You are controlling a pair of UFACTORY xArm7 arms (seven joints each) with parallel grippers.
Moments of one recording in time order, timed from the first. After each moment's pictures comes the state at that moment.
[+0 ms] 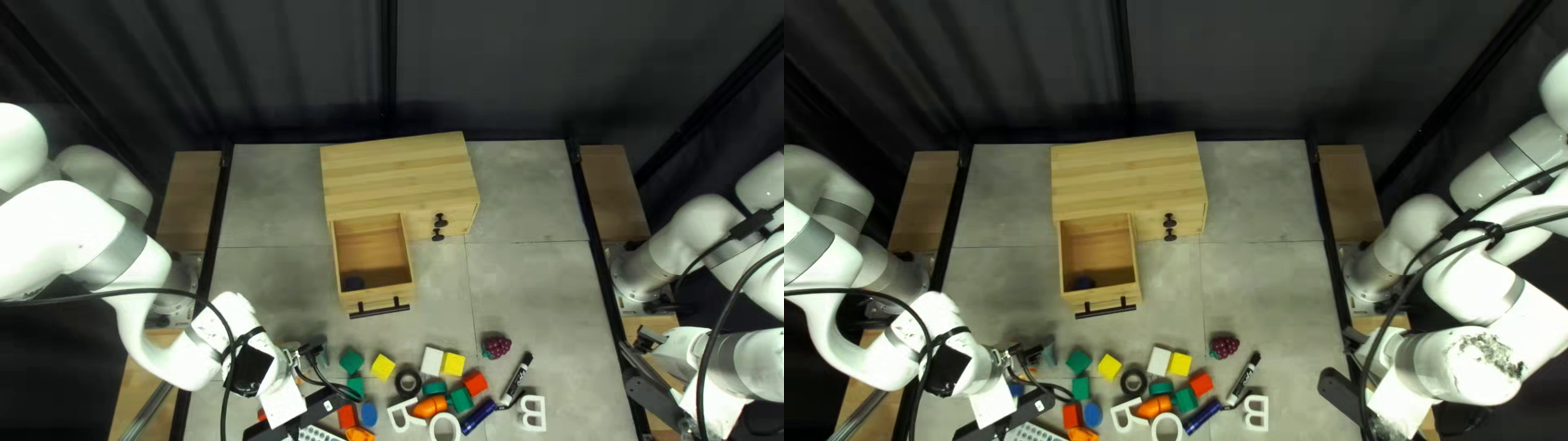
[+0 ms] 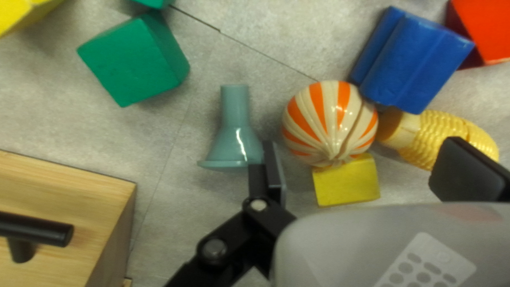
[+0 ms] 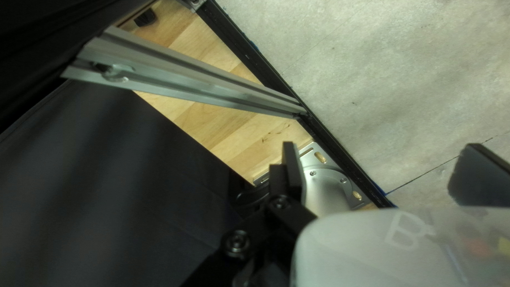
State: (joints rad) left arm -0.13 -0.02 -0.52 0.57 0.14 0.70 0.41; right arm 0.45 -0.65 0.47 0.69 0.23 1.44 -0.07
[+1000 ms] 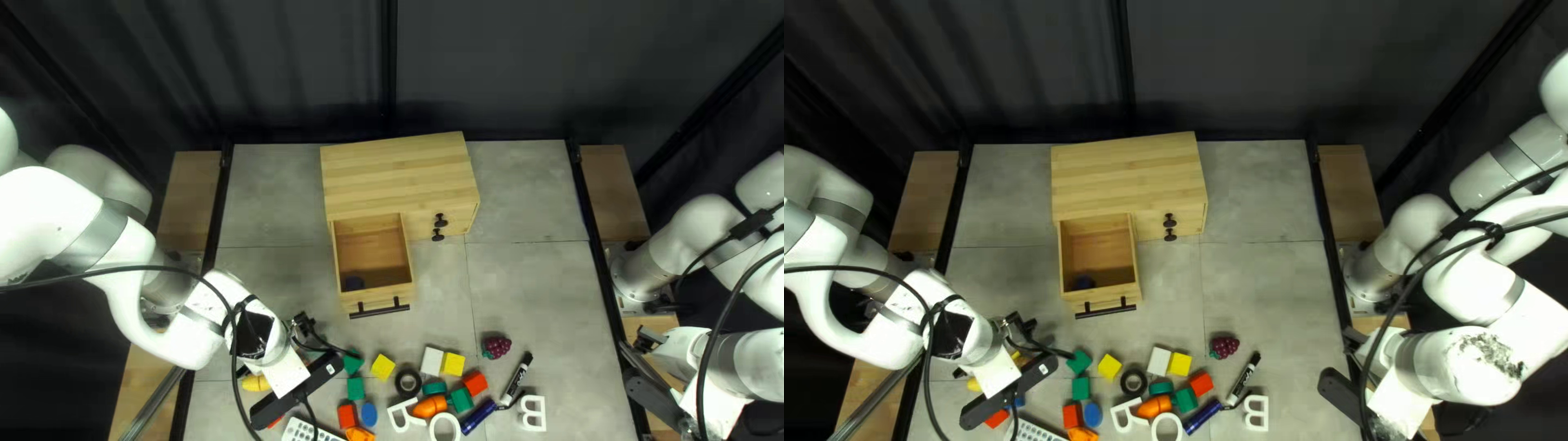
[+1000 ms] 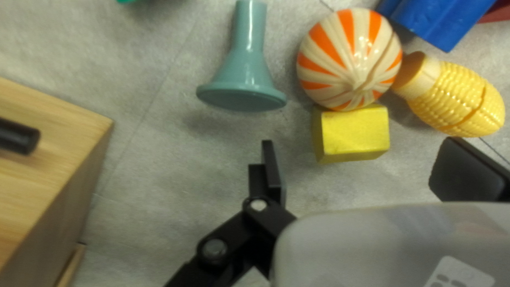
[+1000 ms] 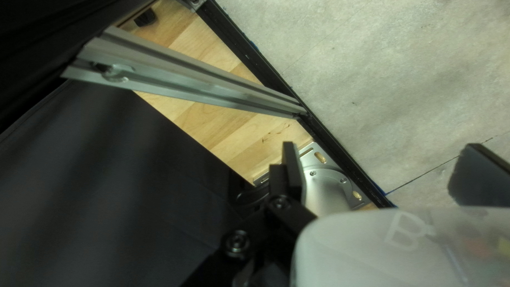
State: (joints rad) left arm -0.11 -0.15 -0.46 0.46 -0.13 0.72 0.41; right arm 0.45 -0.65 0.47 0.69 0.23 1.44 -0.07
